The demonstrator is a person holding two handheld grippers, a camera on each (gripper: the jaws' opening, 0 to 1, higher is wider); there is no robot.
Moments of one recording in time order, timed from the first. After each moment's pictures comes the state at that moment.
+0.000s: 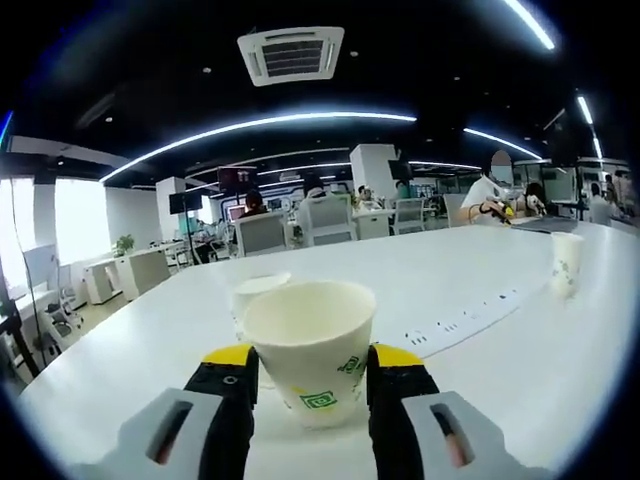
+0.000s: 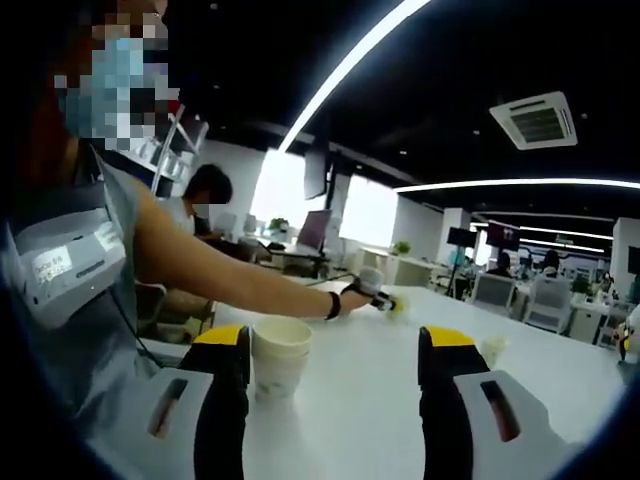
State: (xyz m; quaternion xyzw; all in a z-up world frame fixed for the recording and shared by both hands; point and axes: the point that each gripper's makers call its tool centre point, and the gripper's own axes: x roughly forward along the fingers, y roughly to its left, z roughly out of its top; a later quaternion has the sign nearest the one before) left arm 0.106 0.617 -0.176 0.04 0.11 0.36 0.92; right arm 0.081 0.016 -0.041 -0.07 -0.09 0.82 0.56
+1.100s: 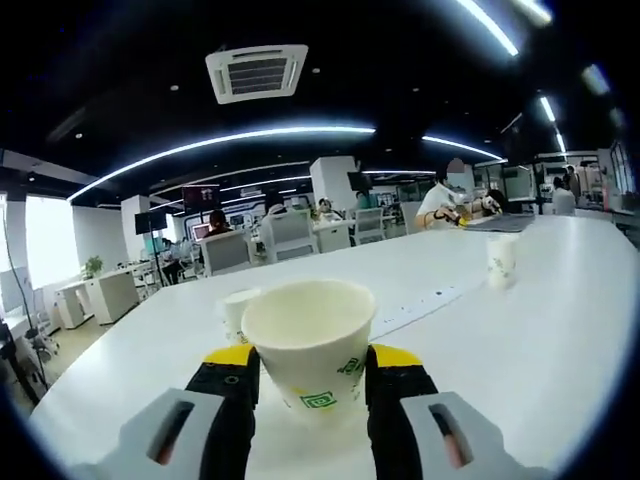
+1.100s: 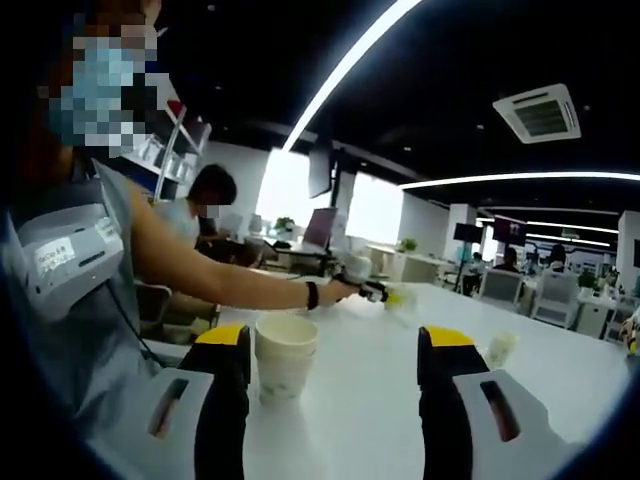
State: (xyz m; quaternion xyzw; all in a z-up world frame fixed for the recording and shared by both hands) left arm 0.079 0.586 -0.146 0.07 0.09 0.27 0.95; right arm 0.075 0.022 -0.050 -0.07 -0.08 0.83 0.55
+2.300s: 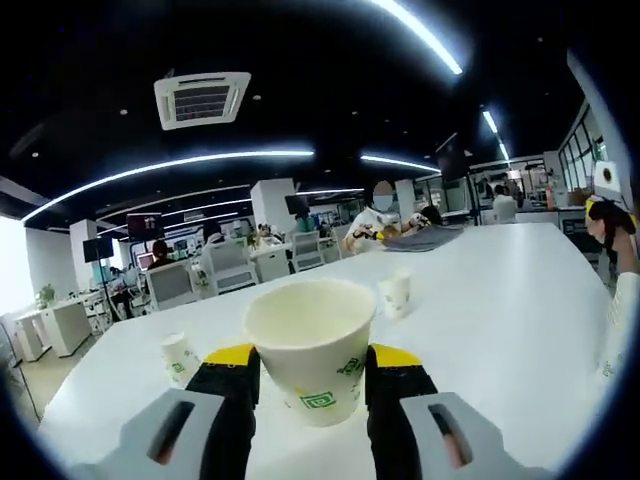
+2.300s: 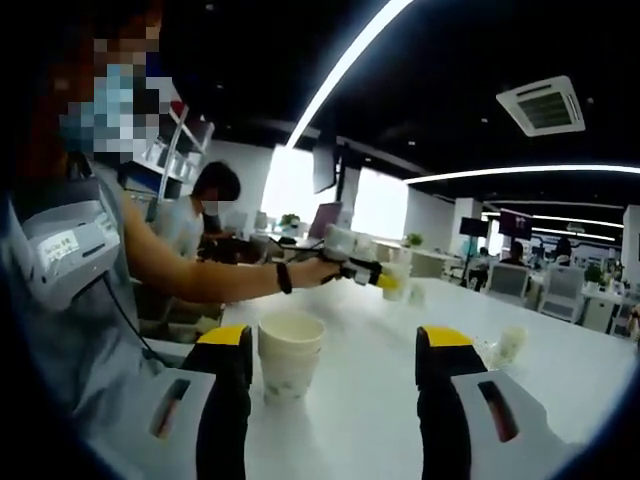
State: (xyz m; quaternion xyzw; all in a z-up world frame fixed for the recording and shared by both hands) left arm 0.064 0.430 -0.092 0.09 0.06 0.14 0.98; right arm 0.069 0.031 -0.059 -0.07 -0.07 0.84 0.54
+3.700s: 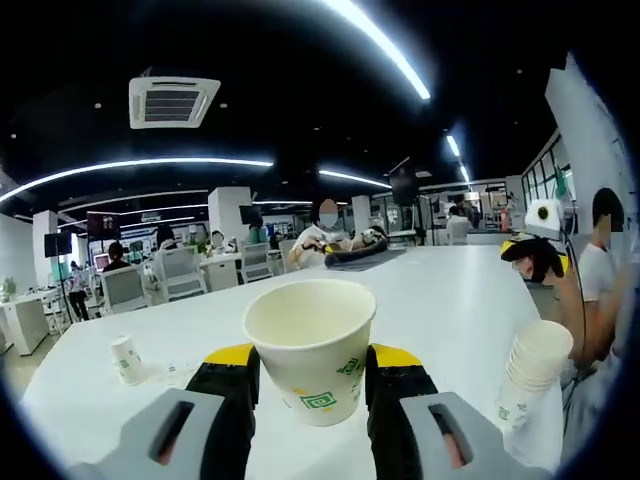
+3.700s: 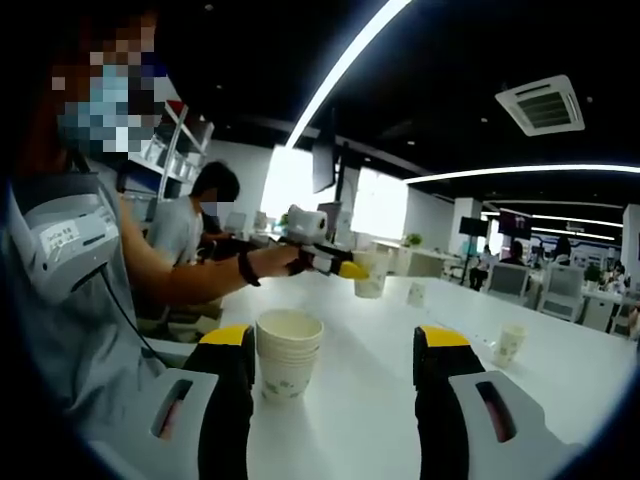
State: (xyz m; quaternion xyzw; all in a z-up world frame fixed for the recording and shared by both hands) left arm 0.030 0.313 -0.065 0.06 0.04 0.02 1.00; right arm 0.072 0.032 -0.062 -0.07 -0.07 0.84 0.54
